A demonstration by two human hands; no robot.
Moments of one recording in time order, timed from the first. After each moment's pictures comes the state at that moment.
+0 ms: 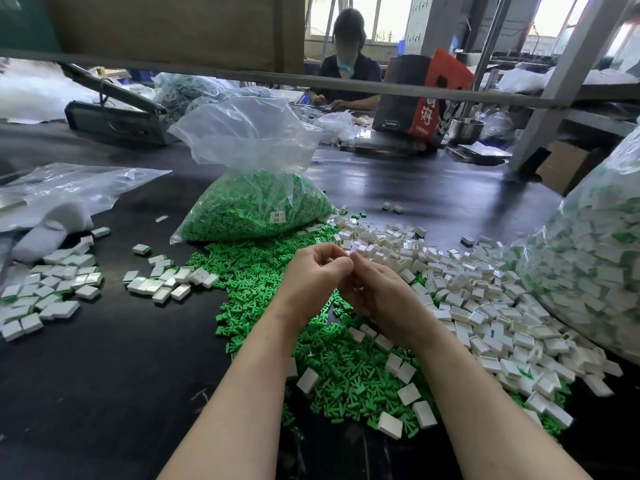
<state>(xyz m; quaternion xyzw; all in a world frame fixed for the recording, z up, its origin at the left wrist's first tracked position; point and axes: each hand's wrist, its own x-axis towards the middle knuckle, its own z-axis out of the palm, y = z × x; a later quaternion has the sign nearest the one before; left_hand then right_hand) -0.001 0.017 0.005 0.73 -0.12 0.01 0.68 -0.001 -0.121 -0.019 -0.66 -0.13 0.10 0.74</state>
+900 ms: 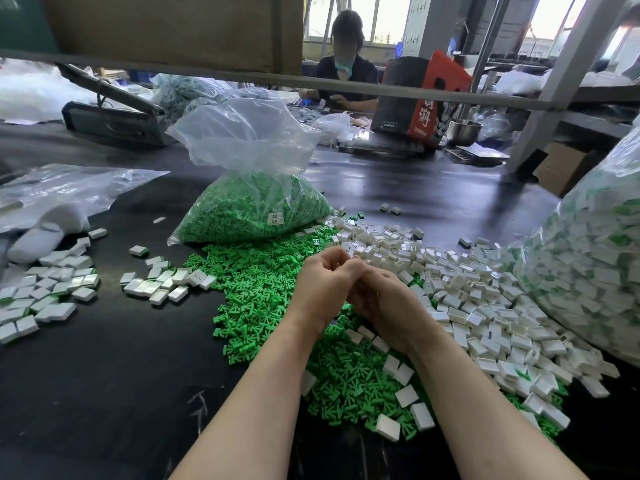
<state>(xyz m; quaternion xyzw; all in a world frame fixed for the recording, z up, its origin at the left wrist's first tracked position) -0.001 -0.005 -0.004 0.67 -0.10 0.00 0.73 -0.006 -0.125 -0.021 -0.63 -0.10 0.09 0.76</state>
